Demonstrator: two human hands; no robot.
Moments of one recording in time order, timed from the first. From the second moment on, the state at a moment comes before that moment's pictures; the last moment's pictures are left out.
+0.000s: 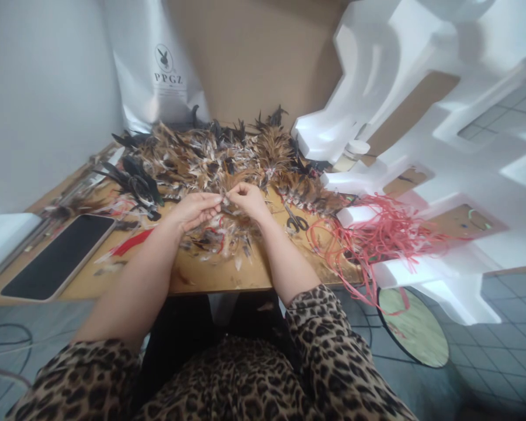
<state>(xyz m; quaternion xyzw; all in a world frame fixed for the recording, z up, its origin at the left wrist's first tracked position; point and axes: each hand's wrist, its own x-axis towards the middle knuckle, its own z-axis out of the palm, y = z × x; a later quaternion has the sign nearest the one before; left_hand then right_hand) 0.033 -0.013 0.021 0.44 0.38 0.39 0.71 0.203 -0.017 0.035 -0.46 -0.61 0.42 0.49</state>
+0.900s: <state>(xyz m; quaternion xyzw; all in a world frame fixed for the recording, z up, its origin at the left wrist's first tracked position) 0.045 -0.013 0.011 0.48 0.35 0.48 0.64 0.198 -0.003 0.011 -0.42 -0.41 0.67 0.45</state>
